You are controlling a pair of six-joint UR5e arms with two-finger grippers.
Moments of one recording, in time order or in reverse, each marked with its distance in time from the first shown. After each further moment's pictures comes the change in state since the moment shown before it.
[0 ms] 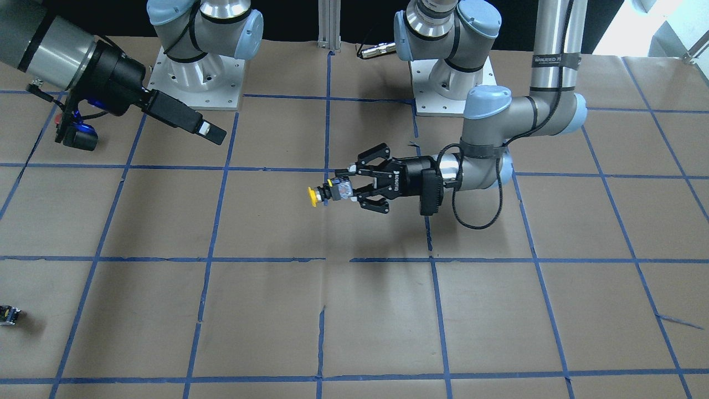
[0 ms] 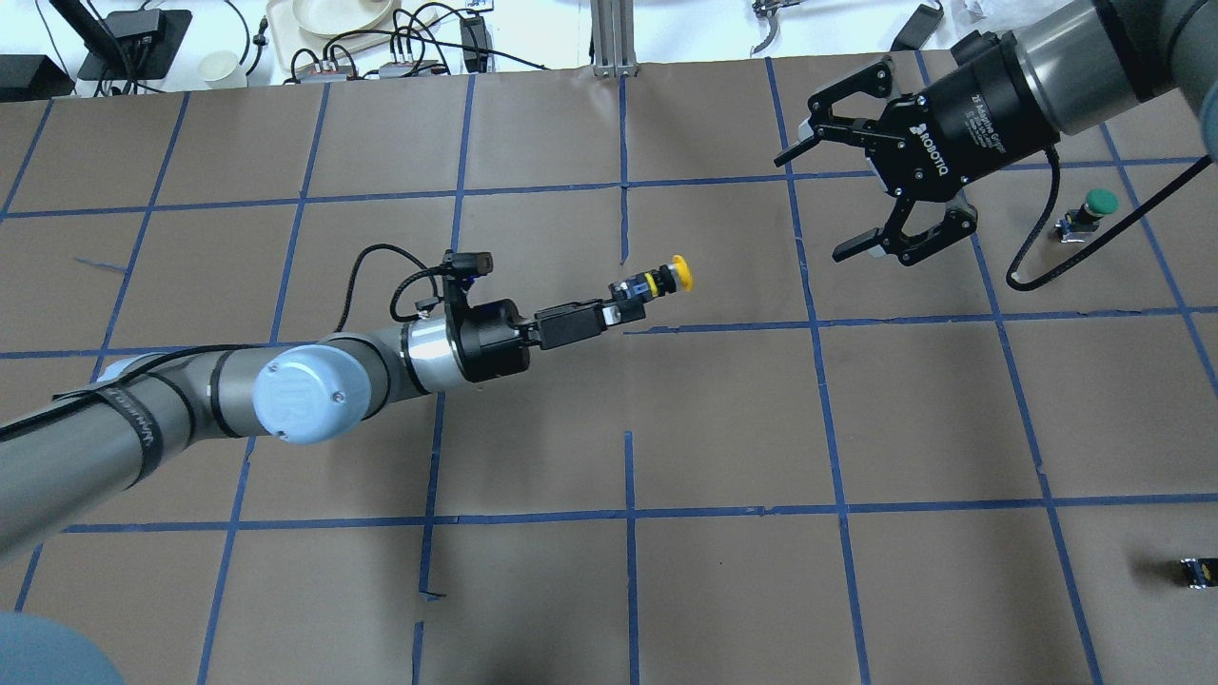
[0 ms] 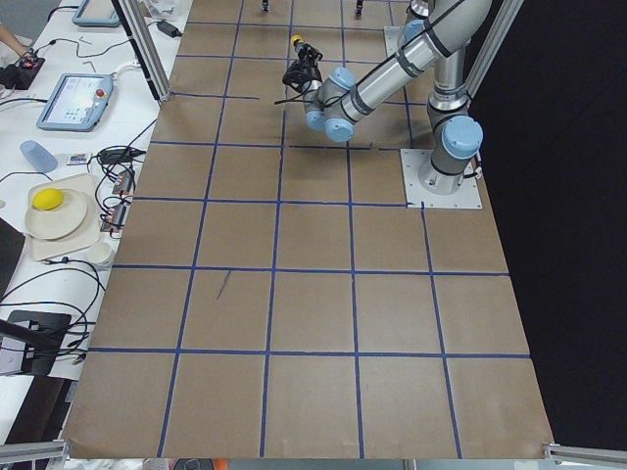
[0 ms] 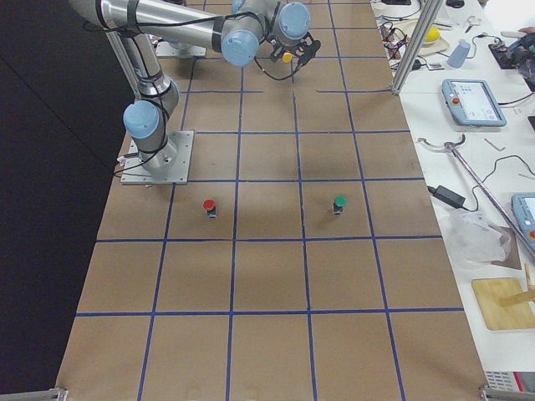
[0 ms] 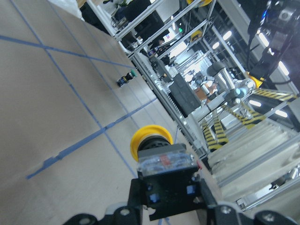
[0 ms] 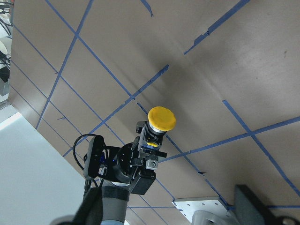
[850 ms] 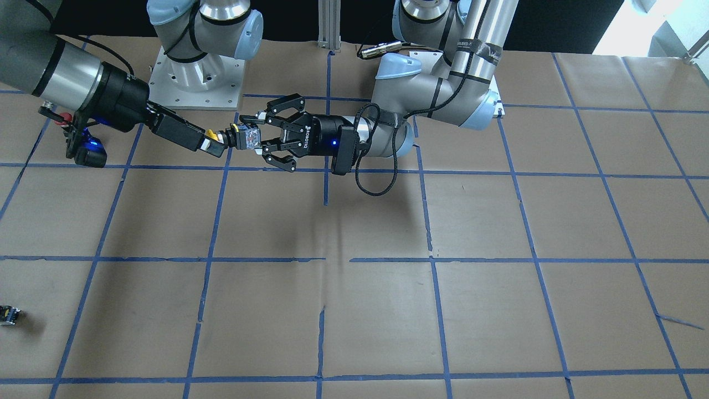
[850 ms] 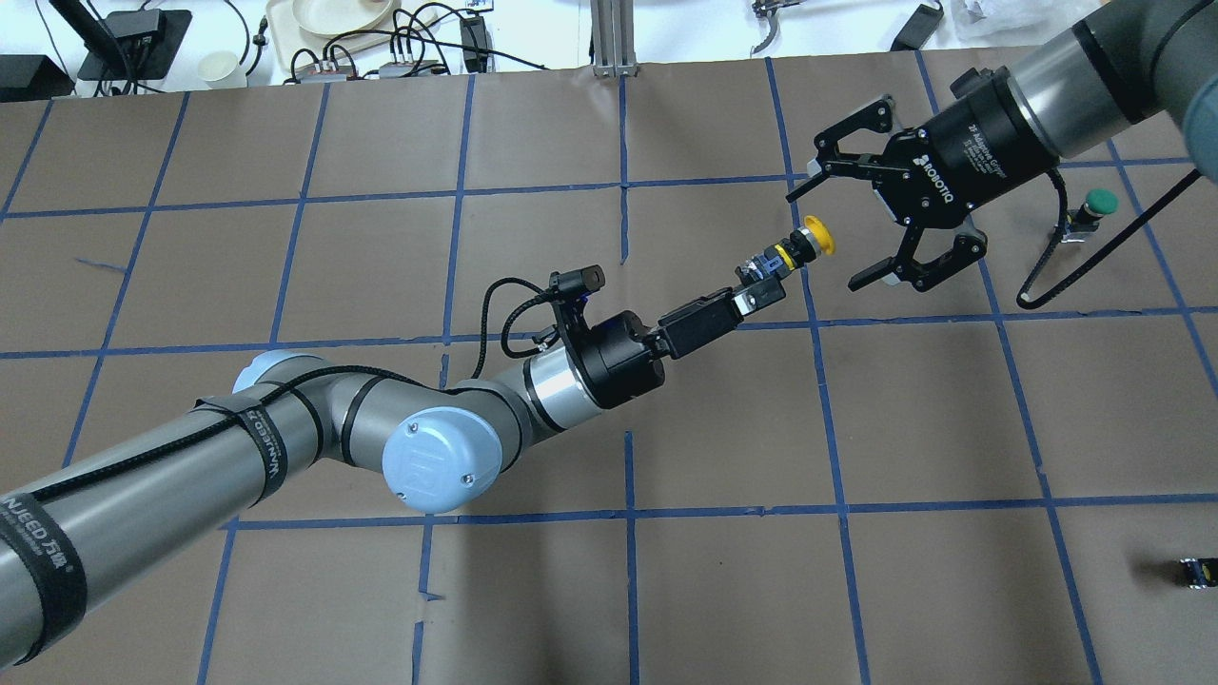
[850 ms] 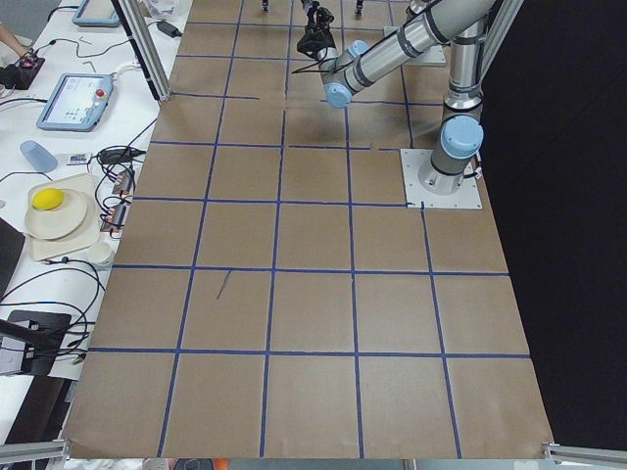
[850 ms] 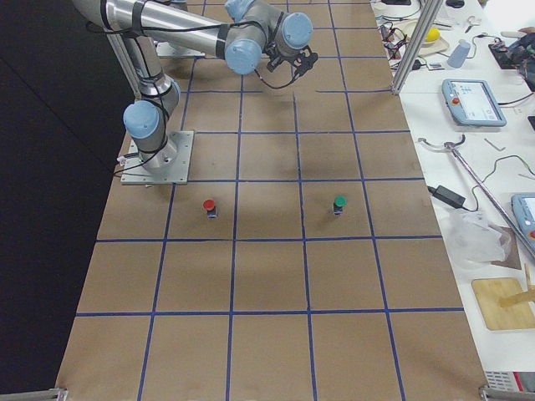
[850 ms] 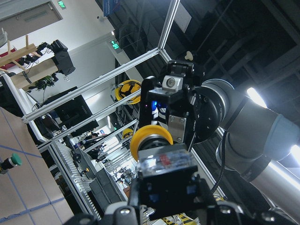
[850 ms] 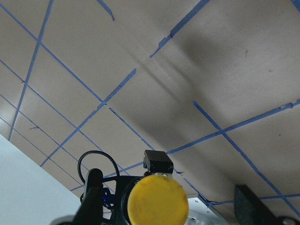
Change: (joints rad) left arm -0.281 0.011 0.018 0.019 -0.431 -0.001; right arm -0.010 0.013 -0.004 0.048 -0.100 0.010
